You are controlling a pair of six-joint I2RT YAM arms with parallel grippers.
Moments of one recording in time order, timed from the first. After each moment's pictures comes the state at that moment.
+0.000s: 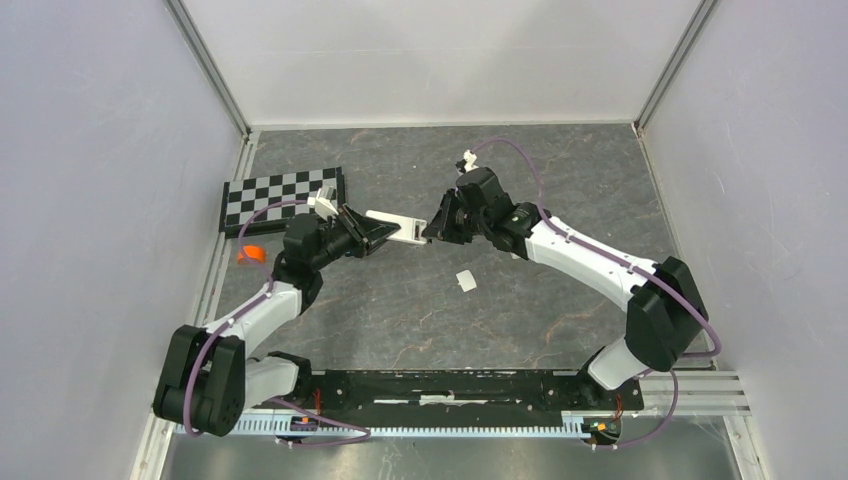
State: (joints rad) left arm -0.25 1.18 0.45 0.56 0.57 -1.19; right arm 0.74 1.56 1.20 -0.30 -0.10 0.84
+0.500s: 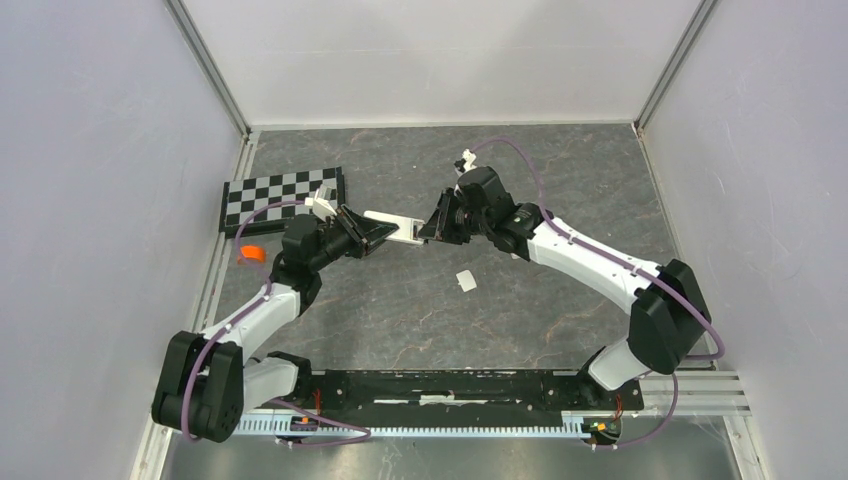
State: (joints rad) left arm -0.25 1.14 0.45 0.51 0.54 -1.16; right arm 0.74 1.54 1.20 -0.28 -0.15 0.86
